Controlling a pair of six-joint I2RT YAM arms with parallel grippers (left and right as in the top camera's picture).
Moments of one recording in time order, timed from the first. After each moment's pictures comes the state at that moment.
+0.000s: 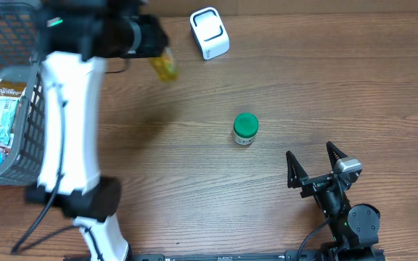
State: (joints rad) left arm -0.21 2.00 2.49 -1.50 0.24 -0.23; right arm 0.13 0.01 0.02 -0.02 -0.14 0.17
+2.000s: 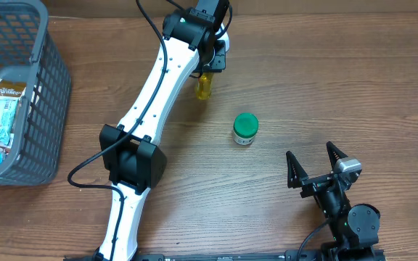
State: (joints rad) left arm -0.44 2.33 2.45 -1.31 -0.04 -0.43; right arm 0.13 0.01 0.02 -0.02 -0.14 0.17
